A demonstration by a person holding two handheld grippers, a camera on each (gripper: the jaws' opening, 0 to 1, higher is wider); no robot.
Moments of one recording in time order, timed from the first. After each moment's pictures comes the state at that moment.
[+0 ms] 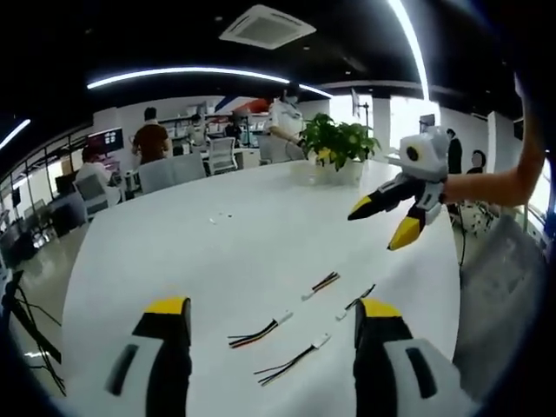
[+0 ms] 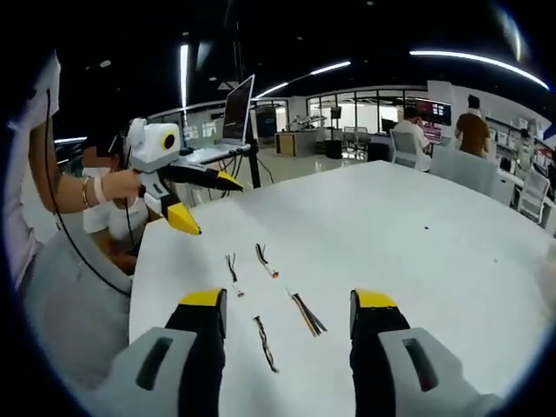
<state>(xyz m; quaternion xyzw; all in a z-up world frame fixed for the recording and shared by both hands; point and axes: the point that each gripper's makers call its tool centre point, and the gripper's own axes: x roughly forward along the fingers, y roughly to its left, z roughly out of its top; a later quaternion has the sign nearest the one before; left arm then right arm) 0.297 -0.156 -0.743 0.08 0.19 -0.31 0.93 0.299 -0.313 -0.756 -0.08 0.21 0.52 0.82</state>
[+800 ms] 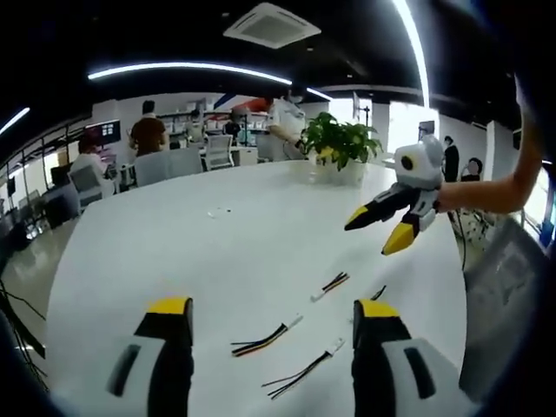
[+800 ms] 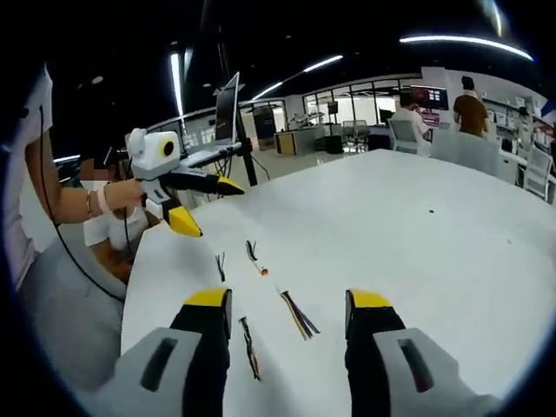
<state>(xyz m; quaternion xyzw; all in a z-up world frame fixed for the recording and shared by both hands) 0.318 -0.159 -0.764 0.06 0.20 -0.32 0.93 0.319 -0.309 -0.780 -0.04 0.23 0.52 0.82</state>
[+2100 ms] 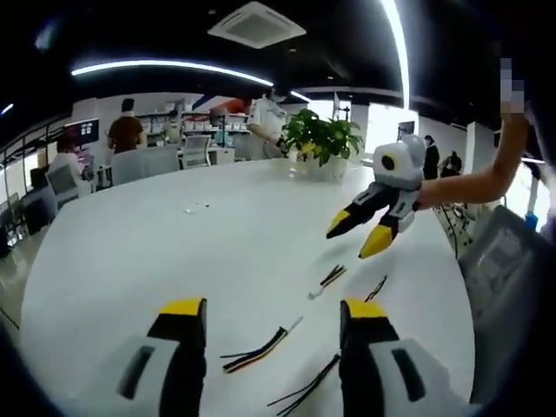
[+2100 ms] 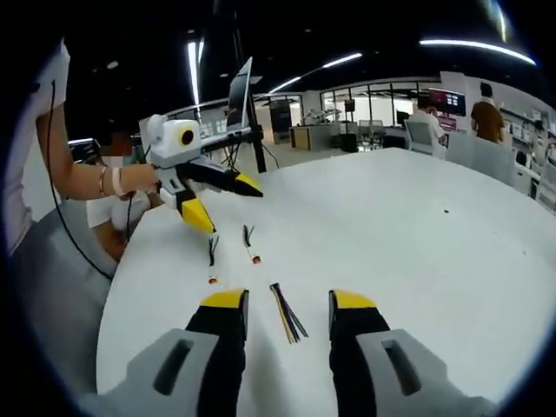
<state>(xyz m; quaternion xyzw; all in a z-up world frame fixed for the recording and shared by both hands) 0.333 -0.181 -0.794 0.07 0.19 -0.39 0.90 0.329 -0.299 -0.810 -0.08 0.22 0.56 0.79</state>
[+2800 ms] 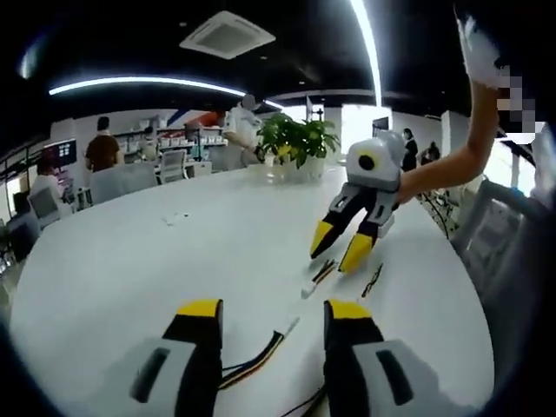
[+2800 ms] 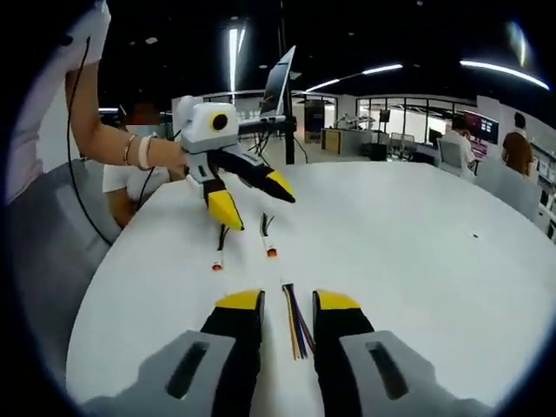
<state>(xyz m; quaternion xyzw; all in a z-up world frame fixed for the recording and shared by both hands) 0.337 -0.192 -0.811 0.08 0.15 -0.44 0.88 0.328 -0.274 -0.836 -0.13 0.18 0.61 0.76</state>
